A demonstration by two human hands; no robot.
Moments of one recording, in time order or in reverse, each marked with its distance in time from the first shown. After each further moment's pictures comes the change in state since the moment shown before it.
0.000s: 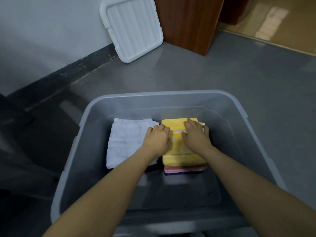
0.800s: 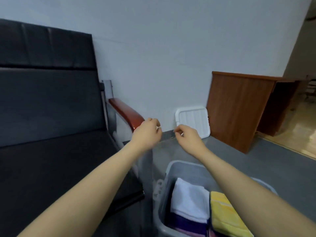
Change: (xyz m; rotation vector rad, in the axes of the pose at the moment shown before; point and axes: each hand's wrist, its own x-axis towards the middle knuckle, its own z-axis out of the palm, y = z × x) left_hand -0.284 -0.104 -0.317 -0.182 0.725 -0.333; right_hand -0.139 -0.304 -0.258 0.476 0.362 -0.557
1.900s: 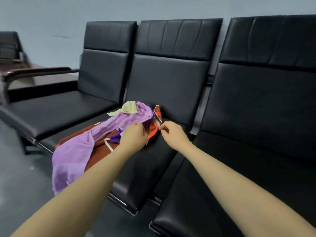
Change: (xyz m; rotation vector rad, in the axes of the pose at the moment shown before) left_hand -0.315 -0.414 -0.309 0.498 0.387 -1.097; right_hand -0.057 -0.519 0.404 0.403 -0.719 -0.804
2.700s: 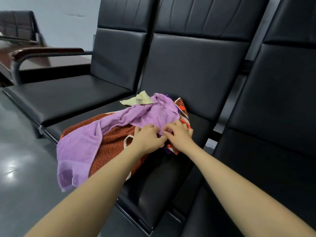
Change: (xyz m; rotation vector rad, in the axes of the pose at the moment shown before) left_hand 0.026 -0.044 0.050 0.029 -0.154 0.024; right_hand 0.049 0.023 0.081 -0.177 -0.100 -0.016
